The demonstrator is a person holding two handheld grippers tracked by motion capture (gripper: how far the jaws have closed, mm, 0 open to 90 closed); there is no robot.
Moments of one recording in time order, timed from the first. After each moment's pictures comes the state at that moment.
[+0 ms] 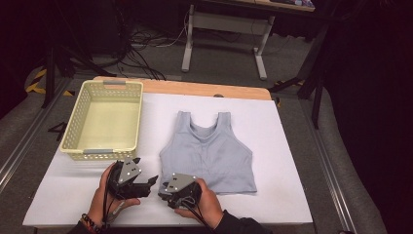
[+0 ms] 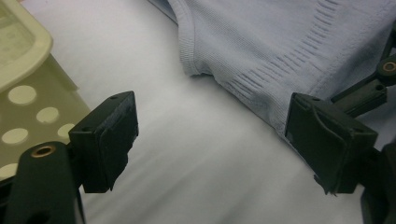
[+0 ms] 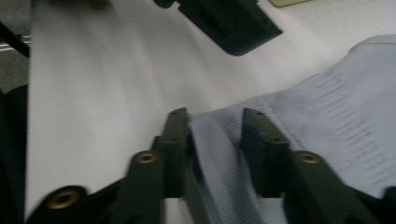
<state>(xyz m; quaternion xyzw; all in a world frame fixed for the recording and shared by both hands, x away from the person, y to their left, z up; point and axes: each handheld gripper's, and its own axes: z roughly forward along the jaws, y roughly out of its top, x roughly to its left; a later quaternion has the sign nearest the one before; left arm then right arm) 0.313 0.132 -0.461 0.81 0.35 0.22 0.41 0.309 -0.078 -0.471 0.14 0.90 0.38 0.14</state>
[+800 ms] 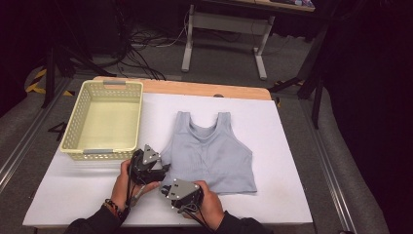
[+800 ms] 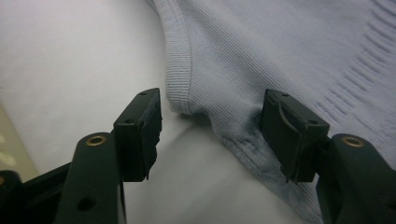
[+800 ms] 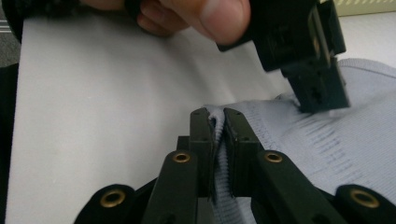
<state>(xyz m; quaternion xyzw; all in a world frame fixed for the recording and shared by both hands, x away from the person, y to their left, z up) 0.362 0.090 -0.471 0.83 0.38 0.17 0.38 0.297 -0.083 -0.474 0.10 0.90 0.39 0.19</state>
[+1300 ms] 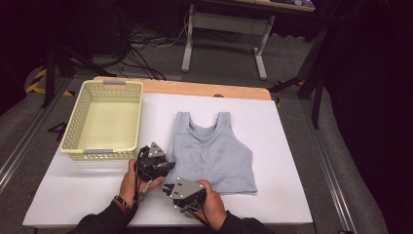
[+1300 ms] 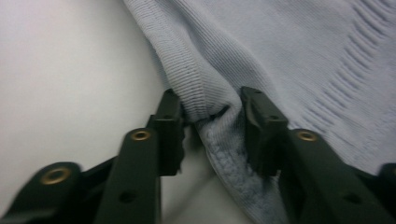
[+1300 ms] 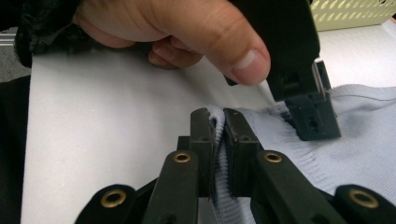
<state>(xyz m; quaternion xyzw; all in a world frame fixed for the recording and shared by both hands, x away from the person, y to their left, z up) 0.372 0.079 -0.472 0.84 0.37 0.11 0.39 0.294 -0.089 -0.464 0.11 0.89 0.41 0.19</state>
